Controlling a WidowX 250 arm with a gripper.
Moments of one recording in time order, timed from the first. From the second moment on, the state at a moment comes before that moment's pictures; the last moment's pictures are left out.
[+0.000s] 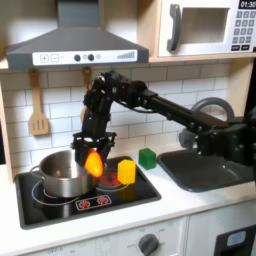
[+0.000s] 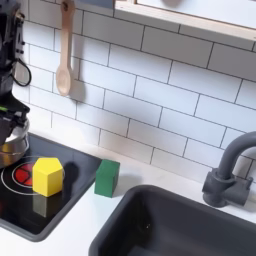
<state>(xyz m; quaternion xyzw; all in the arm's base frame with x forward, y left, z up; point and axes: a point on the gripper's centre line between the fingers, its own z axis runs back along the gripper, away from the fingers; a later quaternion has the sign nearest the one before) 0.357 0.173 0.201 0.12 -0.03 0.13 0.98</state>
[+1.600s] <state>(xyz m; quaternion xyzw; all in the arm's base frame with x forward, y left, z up) 0.362 0.177 0.167 0.12 0.00 0.10 0.99</state>
